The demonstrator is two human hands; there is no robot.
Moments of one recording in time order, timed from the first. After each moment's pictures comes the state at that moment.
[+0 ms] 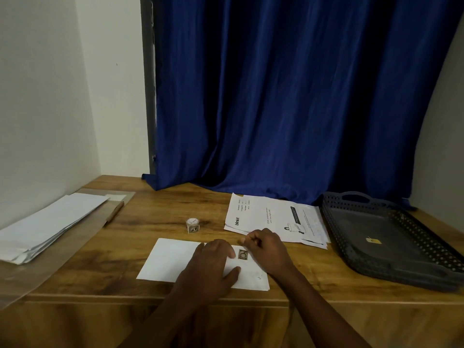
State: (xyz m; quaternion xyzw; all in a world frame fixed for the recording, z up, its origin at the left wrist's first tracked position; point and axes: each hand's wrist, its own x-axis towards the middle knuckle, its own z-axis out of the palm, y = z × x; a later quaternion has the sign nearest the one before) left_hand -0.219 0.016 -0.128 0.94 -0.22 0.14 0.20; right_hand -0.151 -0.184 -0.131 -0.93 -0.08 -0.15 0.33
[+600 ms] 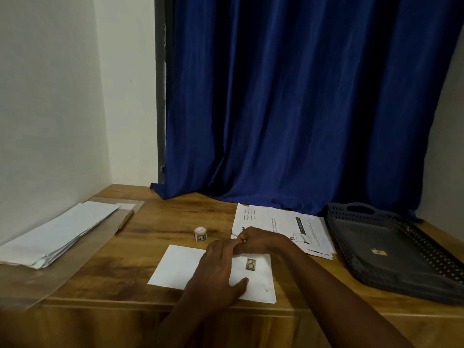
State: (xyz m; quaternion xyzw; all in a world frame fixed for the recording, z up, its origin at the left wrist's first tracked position) left_hand -0.231 0.013 -0.115 0.94 -0.18 0.17 0.22; right_hand -0.127 -0.149 -0.056 -0.95 -0.16 0.15 0.23
